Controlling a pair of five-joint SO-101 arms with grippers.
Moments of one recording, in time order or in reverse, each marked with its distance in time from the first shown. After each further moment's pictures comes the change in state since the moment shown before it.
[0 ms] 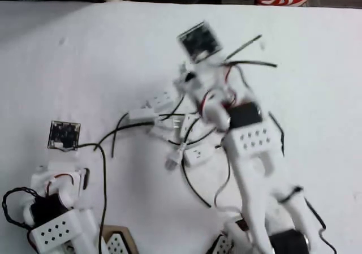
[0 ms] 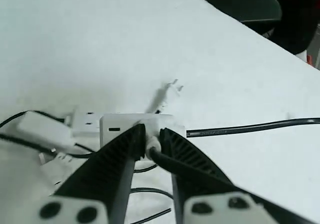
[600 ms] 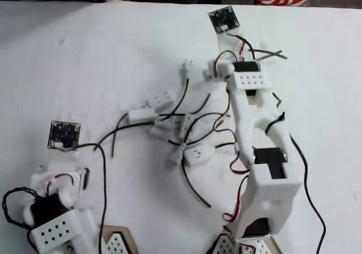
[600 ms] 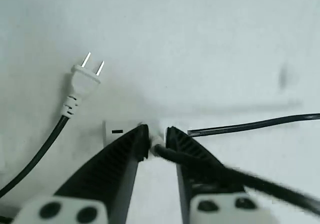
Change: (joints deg) left arm 0.0 0.0 0.0 0.0 0.0; right arm 10.9 42.6 -26.4 -4.0 -0.3
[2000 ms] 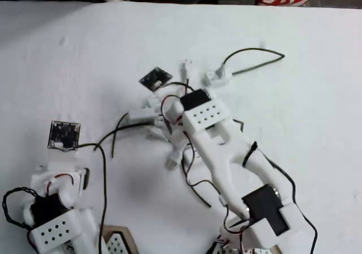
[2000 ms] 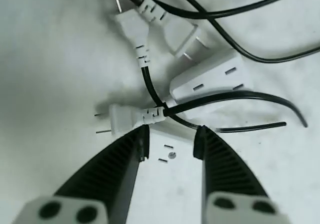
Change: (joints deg) left arm 0.0 0.0 0.0 0.0 0.0; right arm -24.3 -21.2 21.2 31.0 0.0
